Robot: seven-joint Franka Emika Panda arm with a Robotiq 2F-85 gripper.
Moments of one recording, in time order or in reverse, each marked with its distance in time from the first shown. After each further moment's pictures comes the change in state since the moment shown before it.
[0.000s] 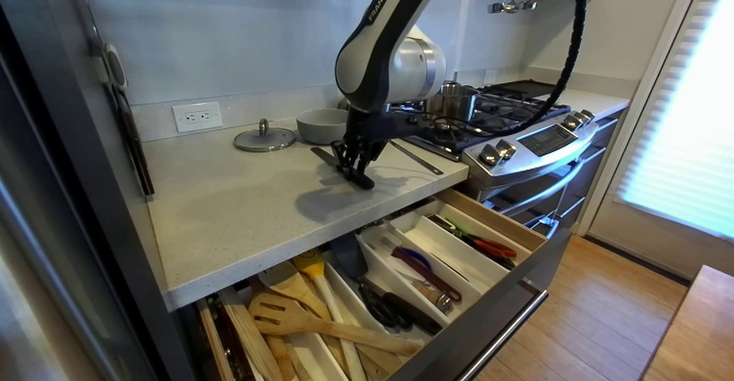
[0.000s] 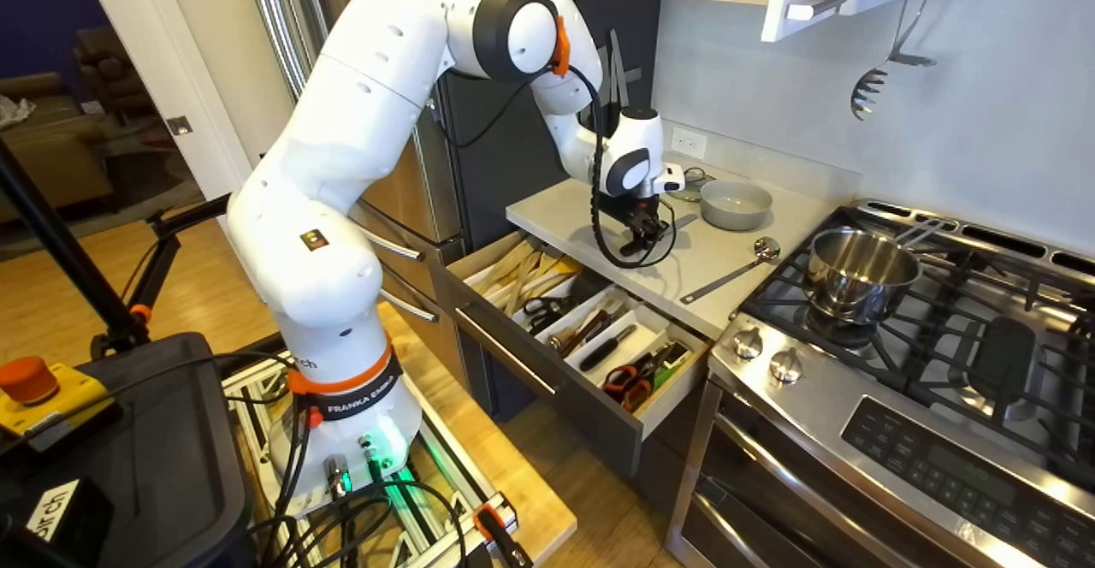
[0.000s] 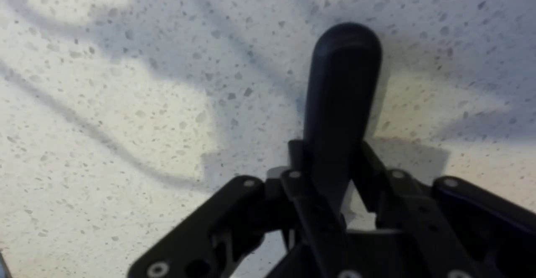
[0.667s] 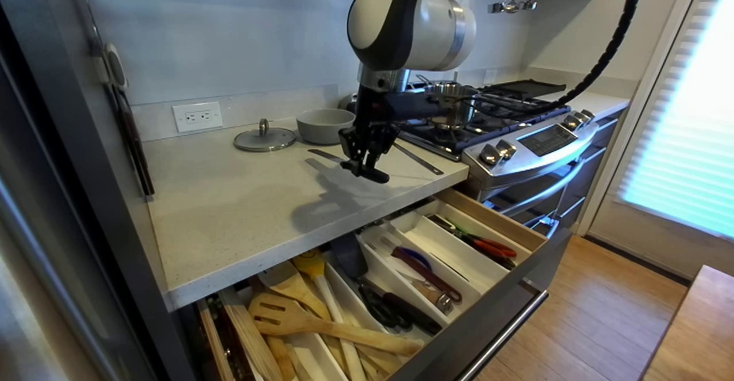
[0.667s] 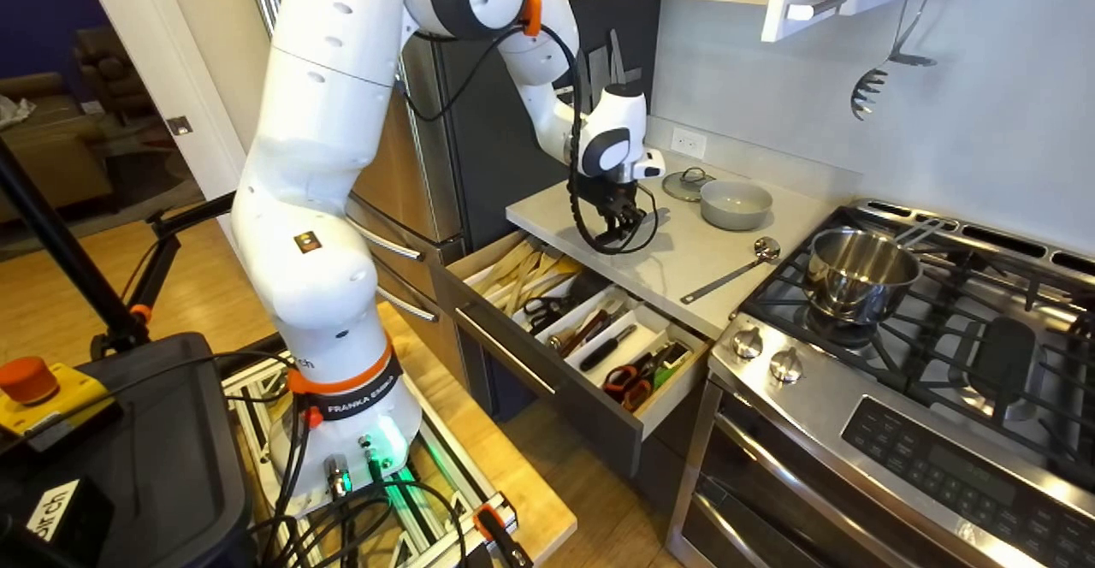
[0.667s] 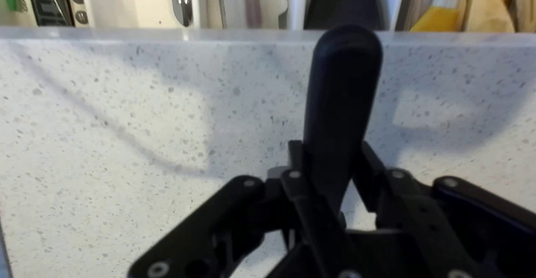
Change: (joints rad) arm -0.060 -0.230 0.091 -0.237 0.041 -0.065 -0.082
